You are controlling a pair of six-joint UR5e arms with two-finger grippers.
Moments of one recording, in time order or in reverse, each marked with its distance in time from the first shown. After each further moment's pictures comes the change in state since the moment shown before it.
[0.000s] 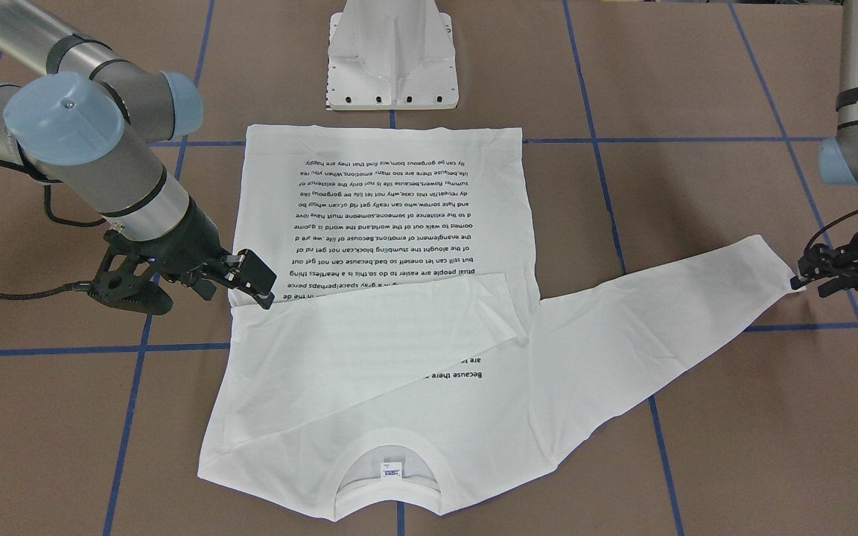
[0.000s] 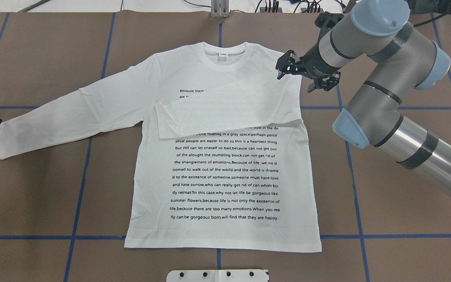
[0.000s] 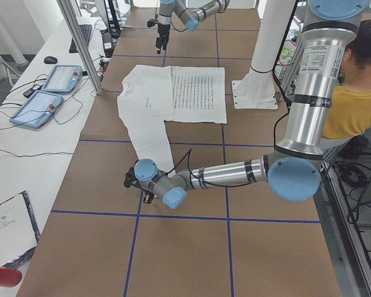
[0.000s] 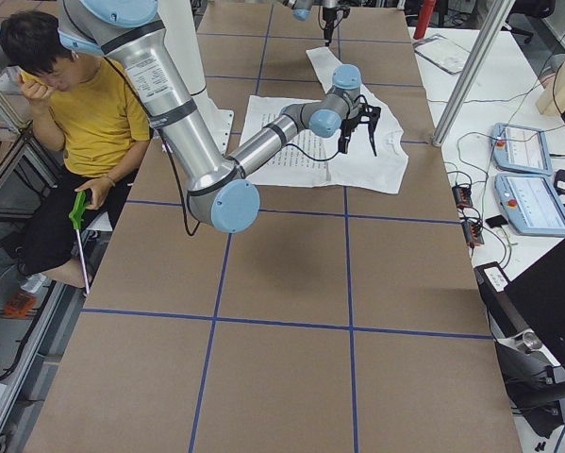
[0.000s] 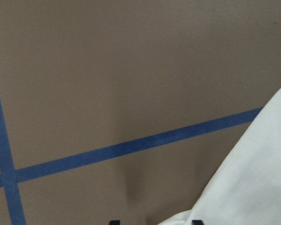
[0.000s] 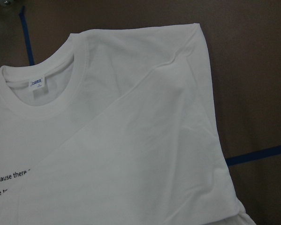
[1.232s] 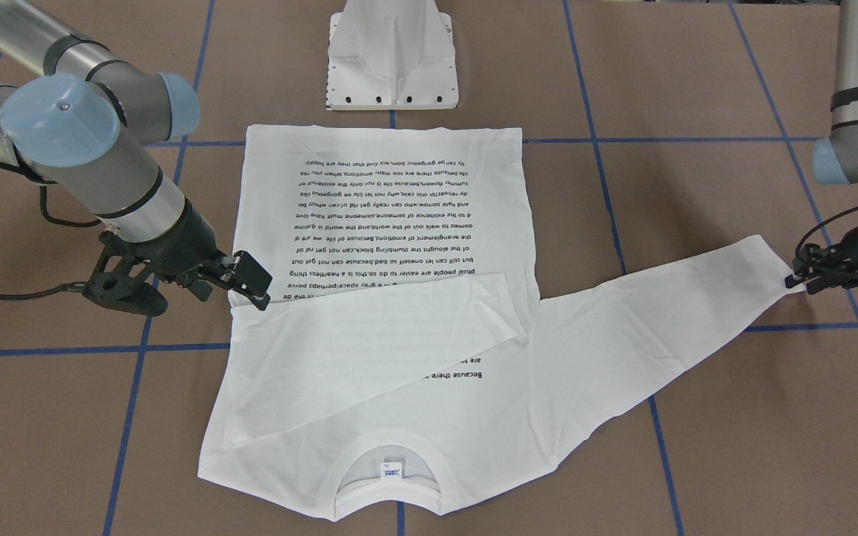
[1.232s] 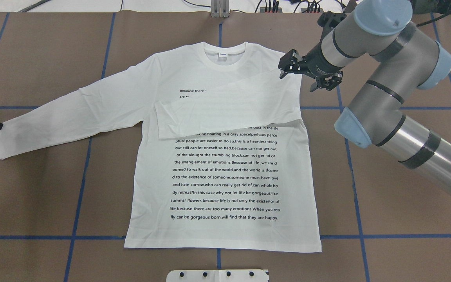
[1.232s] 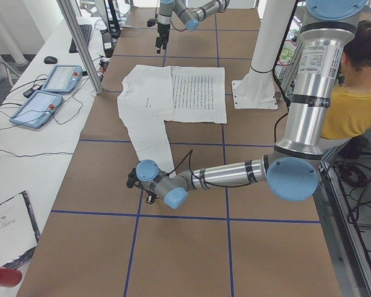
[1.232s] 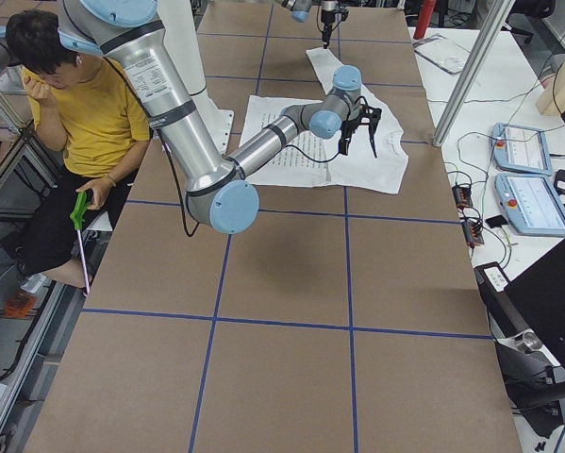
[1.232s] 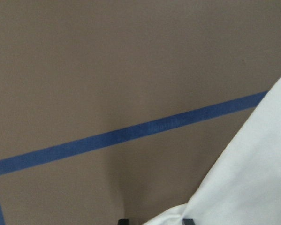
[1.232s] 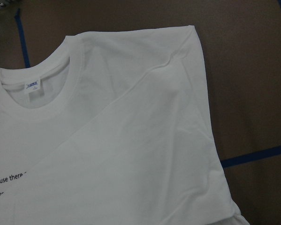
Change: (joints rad) left arm 0.016 0.004 0.006 0.000 0.000 0.005; right arm 0.008 -0.005 0.000 0.000 0.000 0.001
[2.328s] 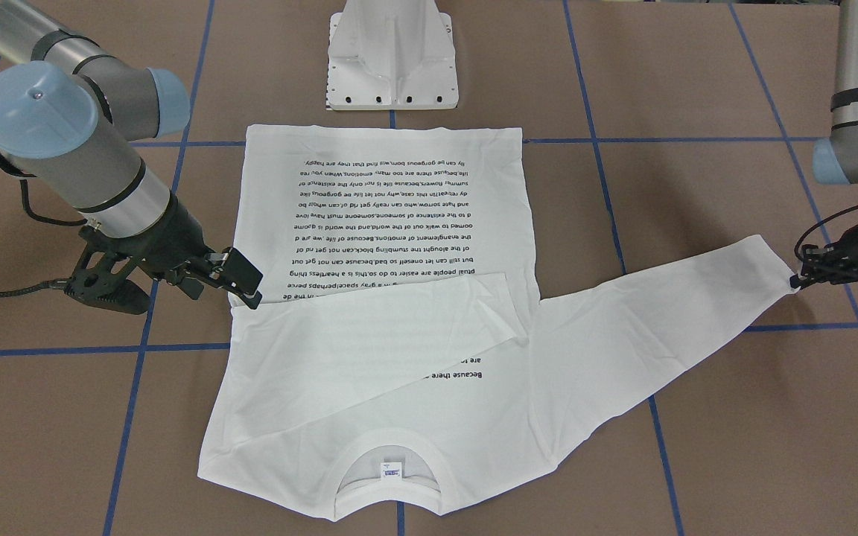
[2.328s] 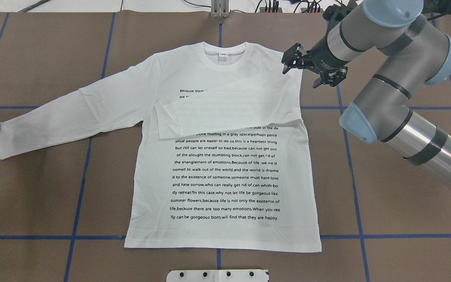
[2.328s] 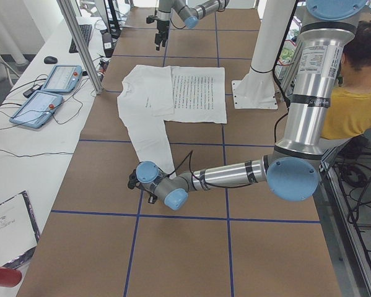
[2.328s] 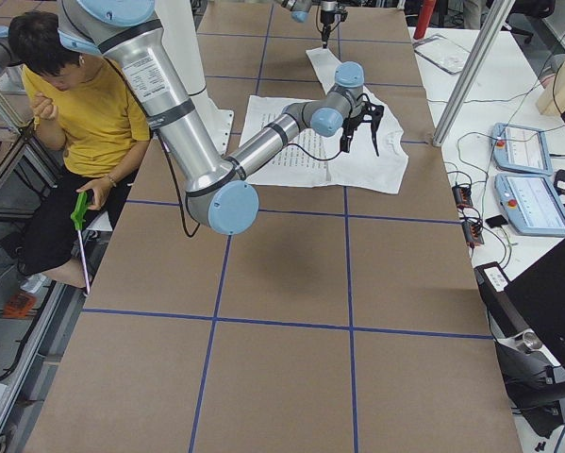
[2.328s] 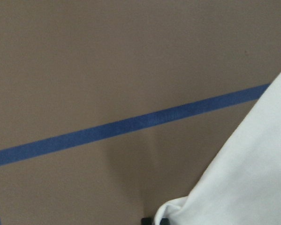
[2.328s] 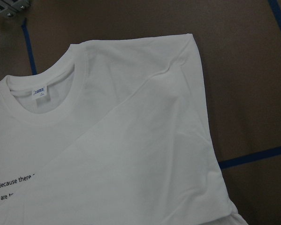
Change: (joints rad) left arm 0.001 0.002 0.008 -0.001 -0.040 0.000; right arm 0.022 -0.004 0.020 -0.010 0.024 0.001
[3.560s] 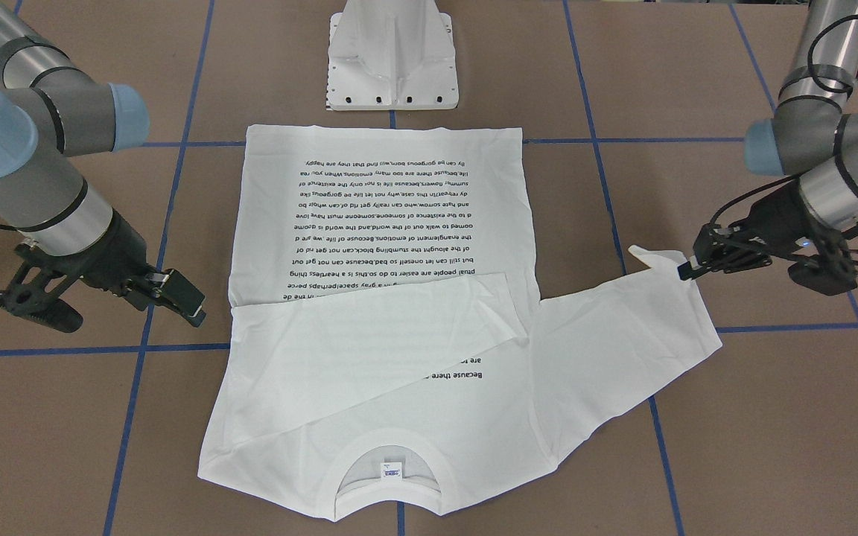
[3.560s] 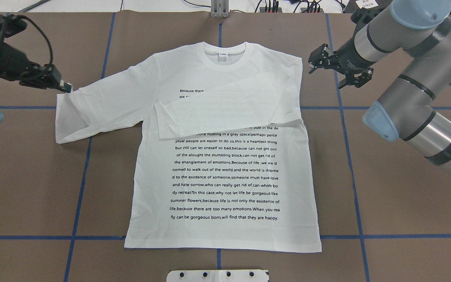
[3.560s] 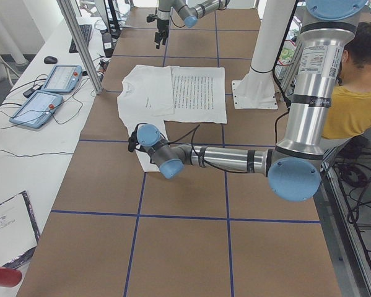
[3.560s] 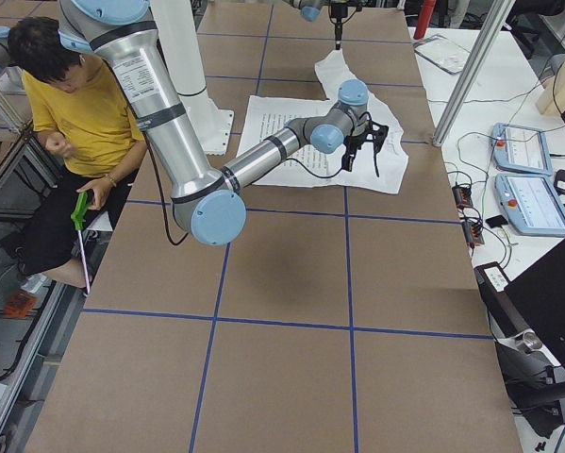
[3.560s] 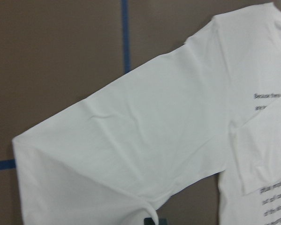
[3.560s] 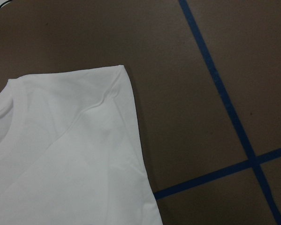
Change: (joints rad) left arm 0.121 -0.230 -0.345 0.013 -0.039 -0.716; right arm 0.070 -0.103 -0.006 0.012 0.007 -0.011
